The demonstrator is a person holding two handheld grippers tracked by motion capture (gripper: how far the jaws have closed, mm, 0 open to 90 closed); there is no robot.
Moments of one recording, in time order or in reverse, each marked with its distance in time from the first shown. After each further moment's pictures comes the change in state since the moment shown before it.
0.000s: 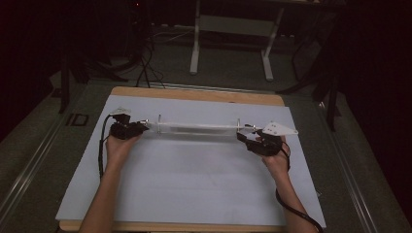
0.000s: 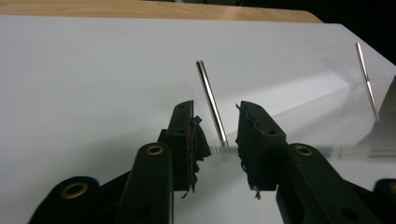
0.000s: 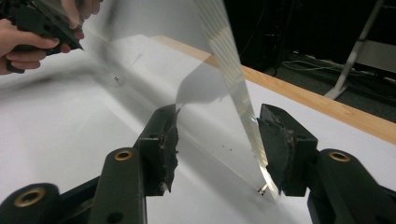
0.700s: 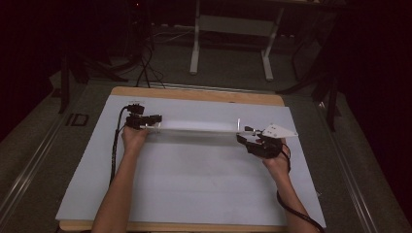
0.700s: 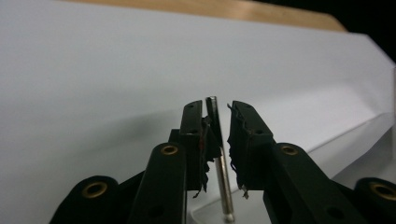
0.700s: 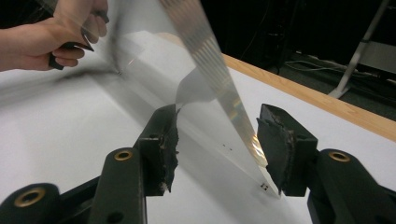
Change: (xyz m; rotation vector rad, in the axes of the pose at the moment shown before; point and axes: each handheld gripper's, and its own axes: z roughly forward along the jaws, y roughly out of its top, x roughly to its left) left arm 0.001 0.024 0.056 0.037 0.011 -0.123; right arm 0.003 -0.004 -0.003 0.004 0.012 -0.018
